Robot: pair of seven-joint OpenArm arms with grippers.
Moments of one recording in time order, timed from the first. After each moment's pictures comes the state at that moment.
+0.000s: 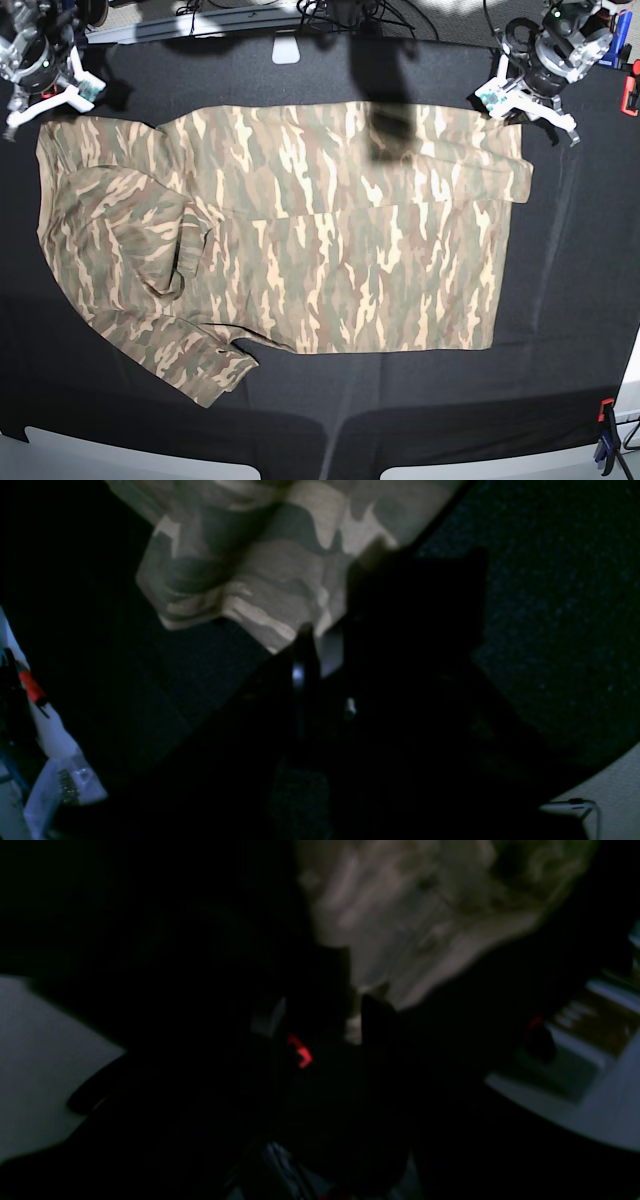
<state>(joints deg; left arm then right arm) 30.6 -34.6 15.3 102.9 20.8 -13.1 24.9 -45.7 40.2 17.1 104.1 -27.7 27.3 -23.4</state>
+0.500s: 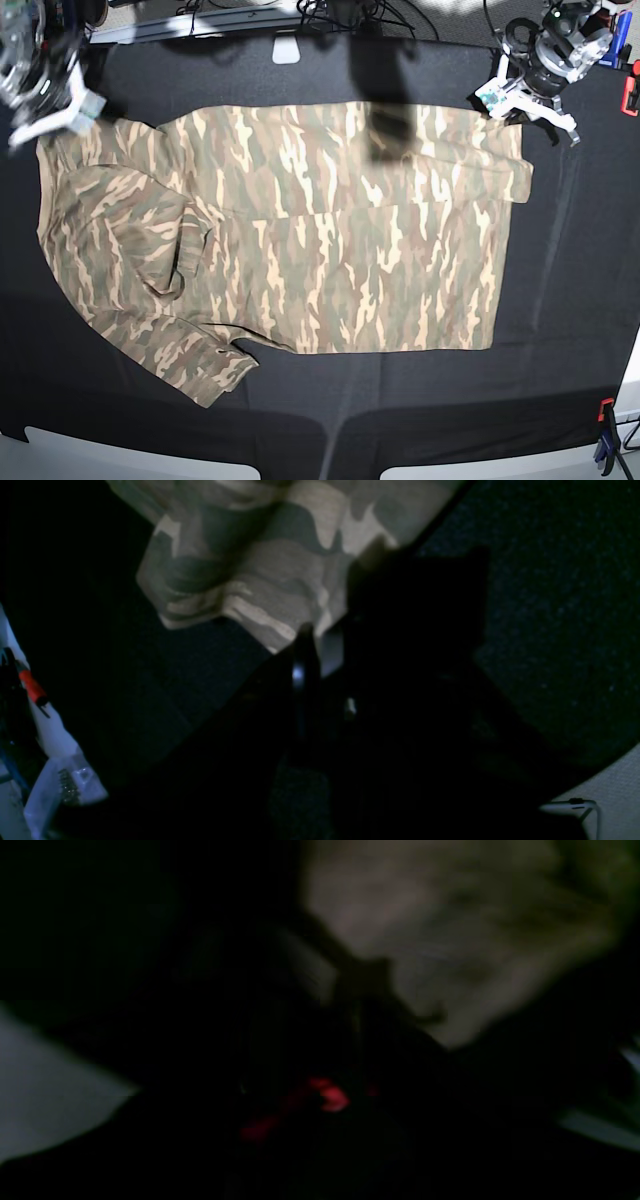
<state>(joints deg) 30.6 -34.6 15.3 102.9 20.9 -13.1 24.9 -37.8 40.1 16.3 97.5 -21.9 41.8 -21.0</state>
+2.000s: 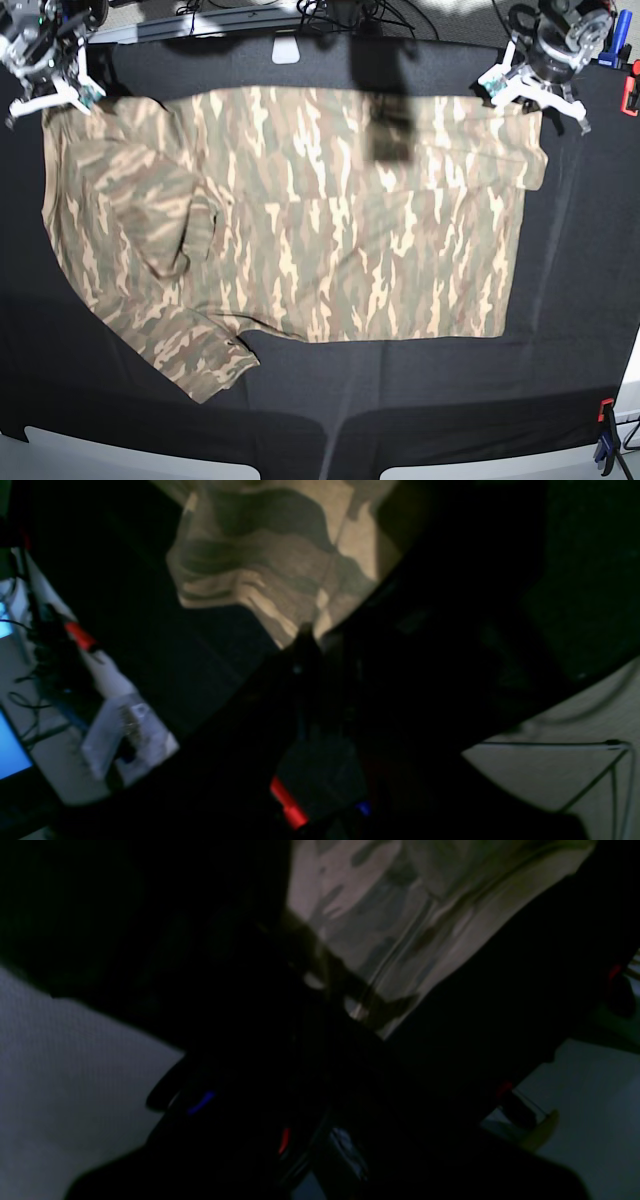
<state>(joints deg) 35.4 -35.1 15.3 111.0 28.2 -9.5 36.9 -48.0 40.4 15.3 104.7 -15.6 26.5 -32.3</state>
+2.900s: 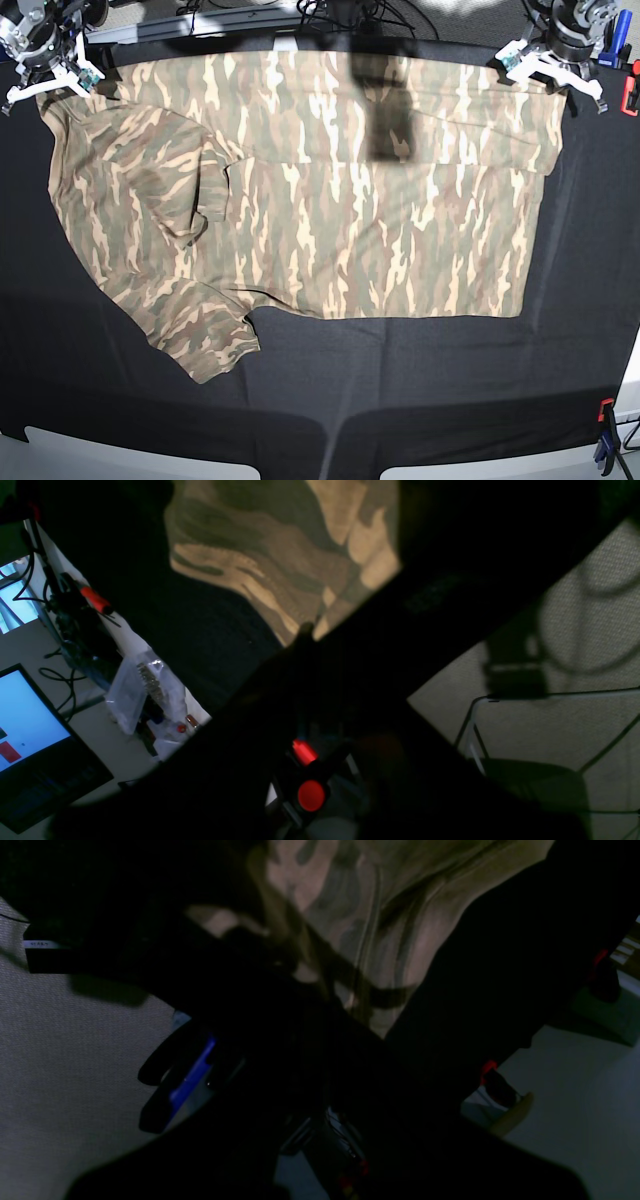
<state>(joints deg) 41.9 -39.4 15.4 112.5 31.8 -5.3 39.8 -50.7 40.3 15.2 106.9 -18.1 23.9 -34.7</state>
